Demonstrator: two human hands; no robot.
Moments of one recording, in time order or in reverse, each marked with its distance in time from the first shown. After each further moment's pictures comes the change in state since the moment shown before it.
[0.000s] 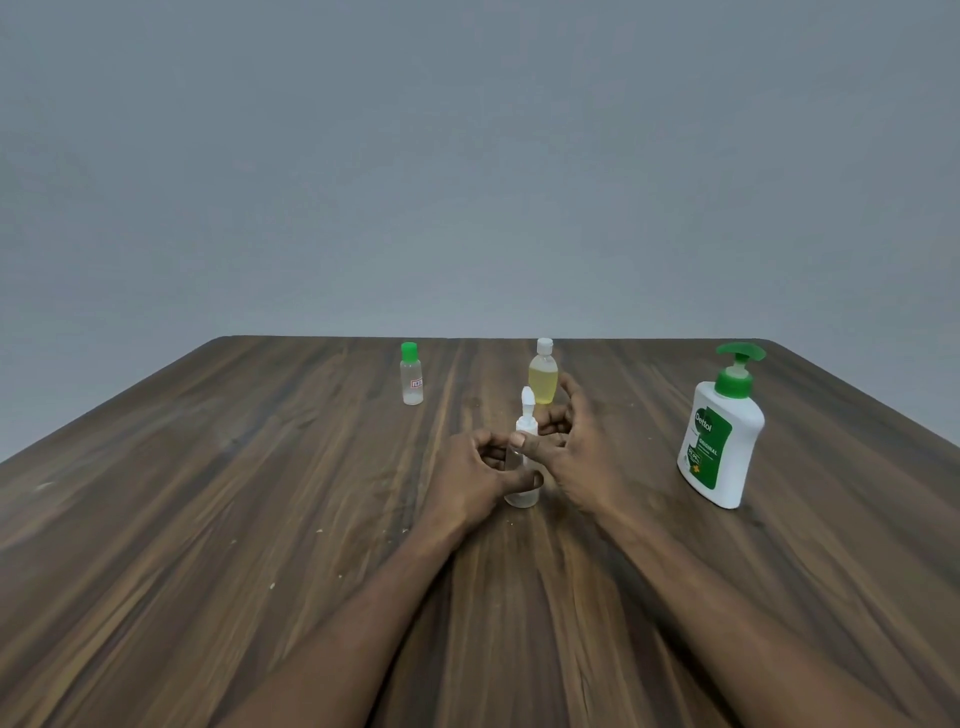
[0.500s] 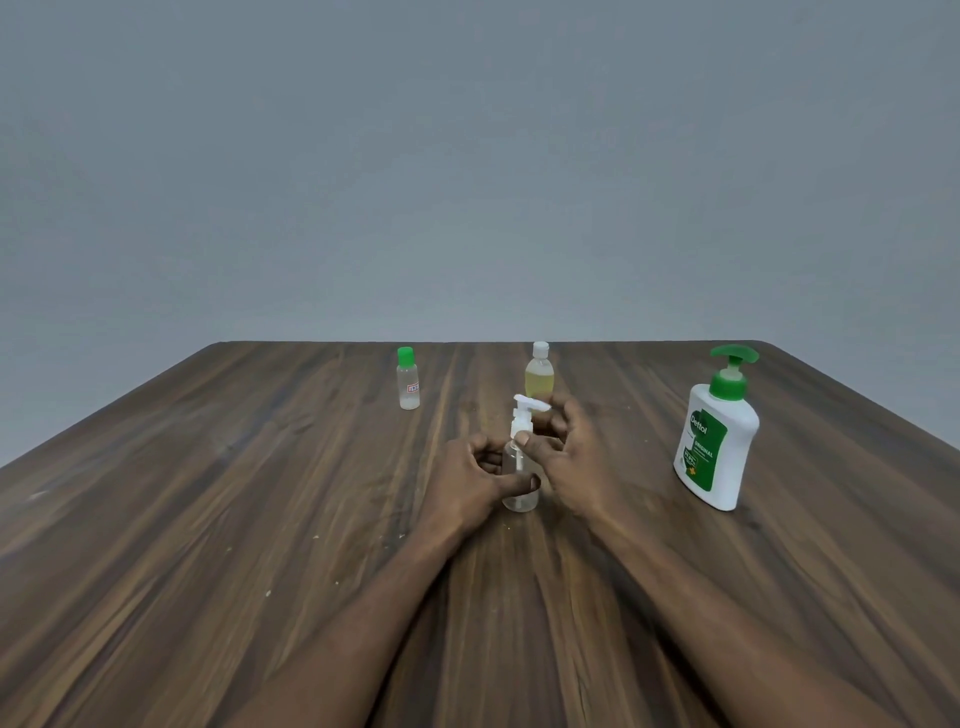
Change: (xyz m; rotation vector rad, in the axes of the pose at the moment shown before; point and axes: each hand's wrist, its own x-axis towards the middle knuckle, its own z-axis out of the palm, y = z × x) left_hand 0.000 -0.002 0.000 -0.026 -0.015 0.010; right_hand -0.001 0.003 0.007 0.111 0.043 0.002
